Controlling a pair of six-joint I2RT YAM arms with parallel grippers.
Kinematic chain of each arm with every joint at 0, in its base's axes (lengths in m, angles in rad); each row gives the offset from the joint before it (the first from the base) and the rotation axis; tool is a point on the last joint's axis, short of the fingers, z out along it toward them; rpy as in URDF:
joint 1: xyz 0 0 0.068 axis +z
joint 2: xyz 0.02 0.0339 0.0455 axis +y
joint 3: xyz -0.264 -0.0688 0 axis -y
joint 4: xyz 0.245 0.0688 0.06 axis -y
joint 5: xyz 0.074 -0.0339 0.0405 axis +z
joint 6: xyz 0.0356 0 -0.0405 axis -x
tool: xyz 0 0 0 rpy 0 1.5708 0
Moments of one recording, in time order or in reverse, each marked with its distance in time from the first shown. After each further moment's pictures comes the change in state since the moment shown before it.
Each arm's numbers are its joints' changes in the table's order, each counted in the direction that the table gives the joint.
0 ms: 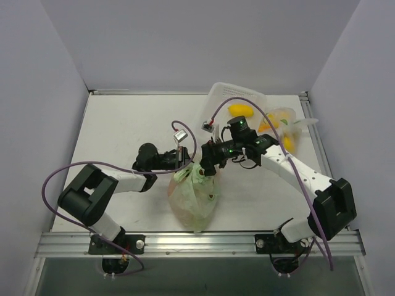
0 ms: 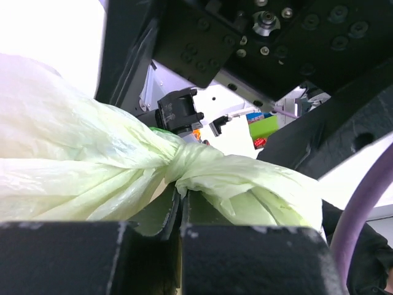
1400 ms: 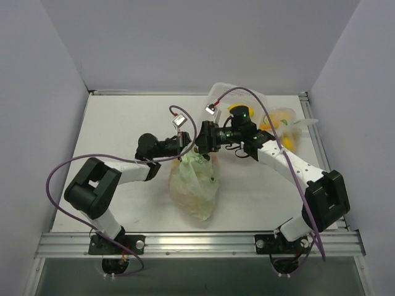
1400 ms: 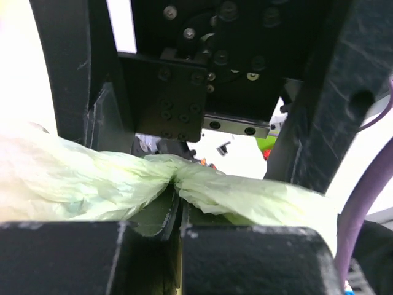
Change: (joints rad) left arm 0.022 0.090 0.174 0.102 0.014 0.045; right arm -0.049 0.056 0.027 0.320 0.048 -0.437
